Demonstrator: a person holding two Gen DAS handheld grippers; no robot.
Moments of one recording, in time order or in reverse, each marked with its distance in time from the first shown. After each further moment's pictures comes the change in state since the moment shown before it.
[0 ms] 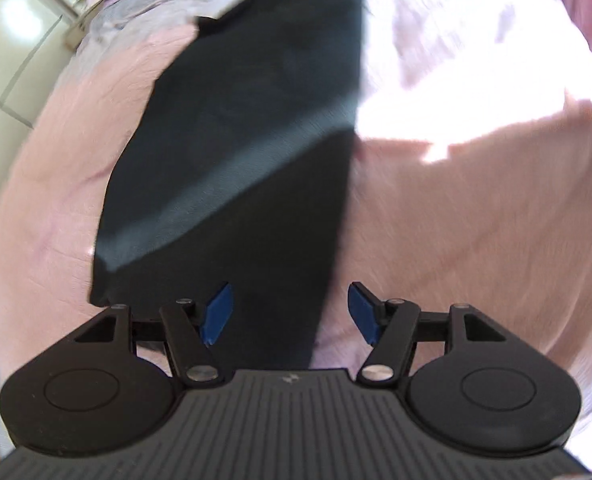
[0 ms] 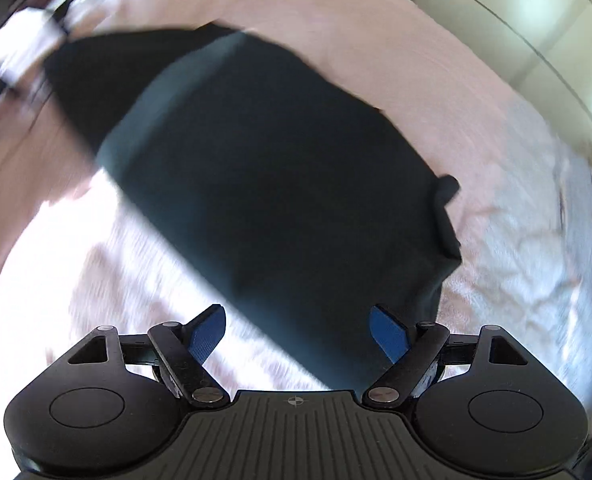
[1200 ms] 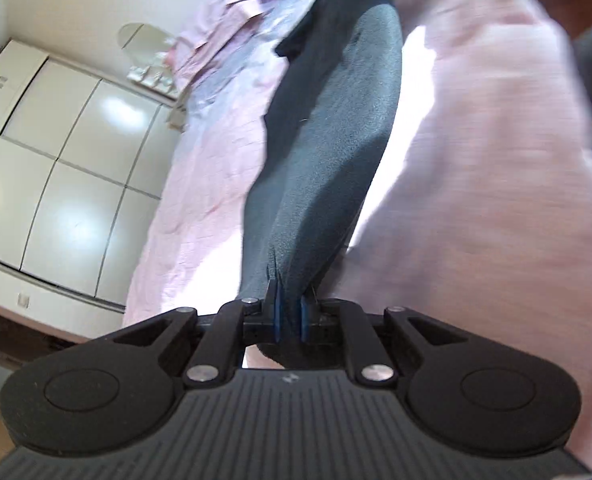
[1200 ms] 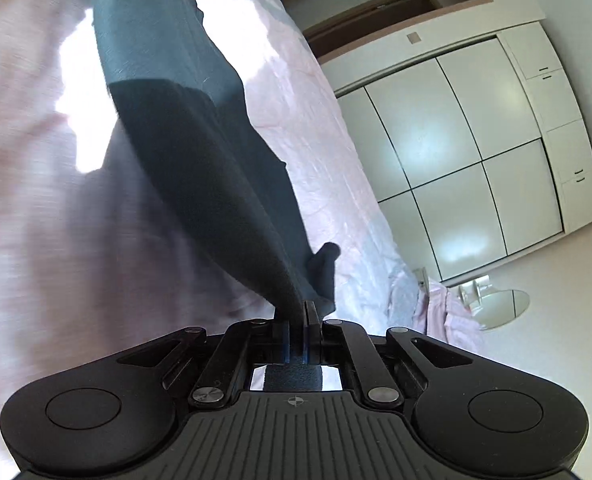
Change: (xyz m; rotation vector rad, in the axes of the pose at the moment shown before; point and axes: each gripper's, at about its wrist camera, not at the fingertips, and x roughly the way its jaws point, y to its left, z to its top) left arm -0.117 -0.155 -0.112 0.118 -0.190 0.392; right arm -0.058 0.174 -0.100 -0.279 -0.173 -0.612
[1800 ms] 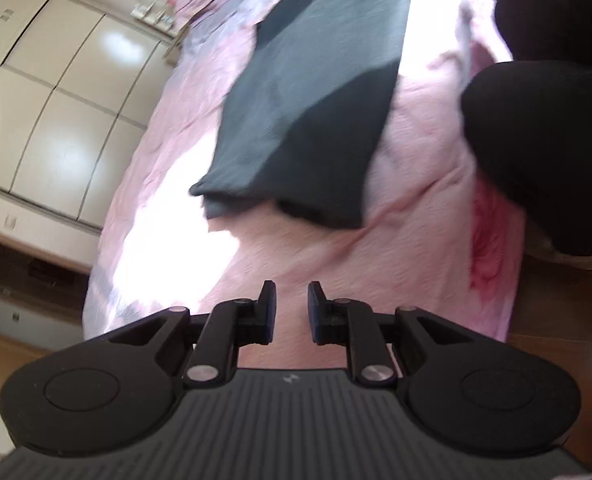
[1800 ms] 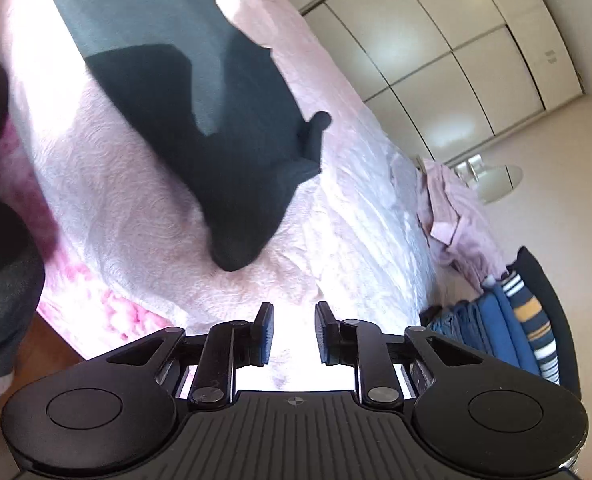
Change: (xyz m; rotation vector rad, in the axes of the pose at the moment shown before) left arm -0.079 -0.036 -0.074 -0.161 0.182 0.008; right arm -0.123 0.035 -0.090 0.269 0.234 -0.011
